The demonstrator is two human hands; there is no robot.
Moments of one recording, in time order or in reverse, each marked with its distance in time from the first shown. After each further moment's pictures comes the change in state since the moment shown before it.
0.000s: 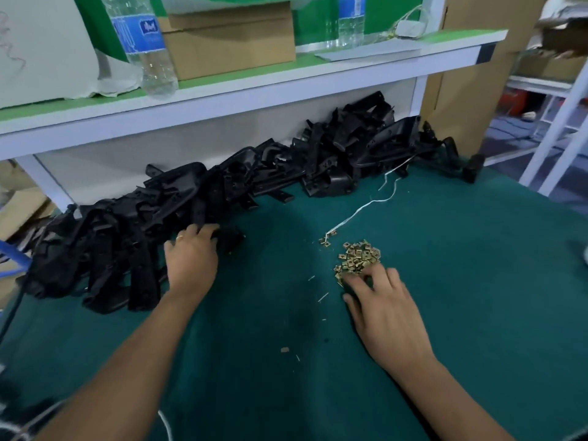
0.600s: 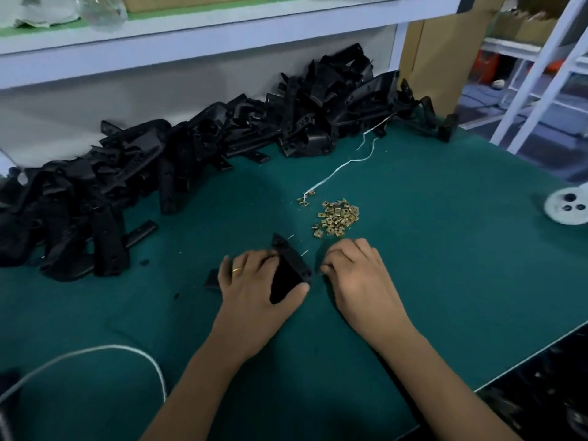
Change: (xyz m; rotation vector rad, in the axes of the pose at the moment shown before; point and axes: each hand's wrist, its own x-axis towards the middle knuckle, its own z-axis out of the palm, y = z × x) left_hand -0.156 0.094 -0.023 -0.457 -0.324 0.308; right_hand -0.023 -0.012 -0.006 0.147 0.001 -0.110
